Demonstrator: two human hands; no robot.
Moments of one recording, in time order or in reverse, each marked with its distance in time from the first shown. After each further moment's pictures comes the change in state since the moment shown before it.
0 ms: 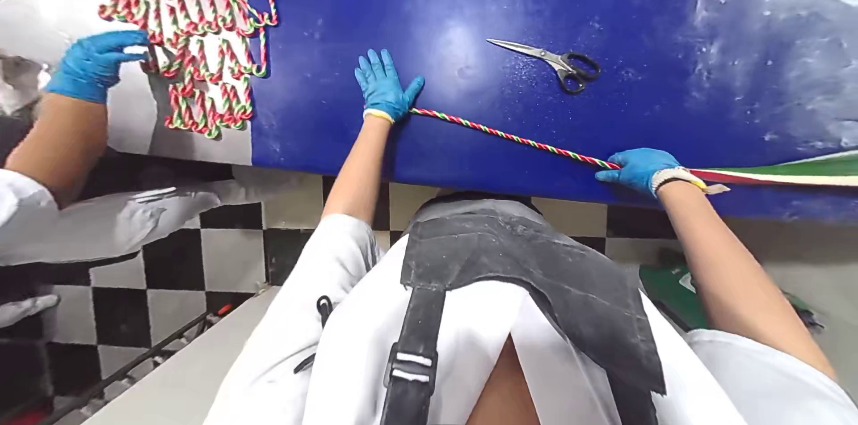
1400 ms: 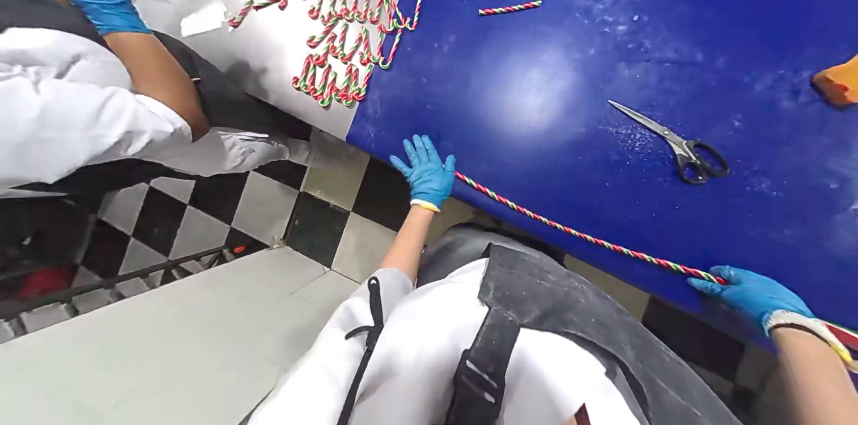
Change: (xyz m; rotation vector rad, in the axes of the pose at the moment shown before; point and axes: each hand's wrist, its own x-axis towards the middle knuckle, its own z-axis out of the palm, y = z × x) left_hand -0.144 -0.093 0.030 0.000 0.112 -0.422; right_hand 0.014 0.008 0.018 0.089 0.022 0.097
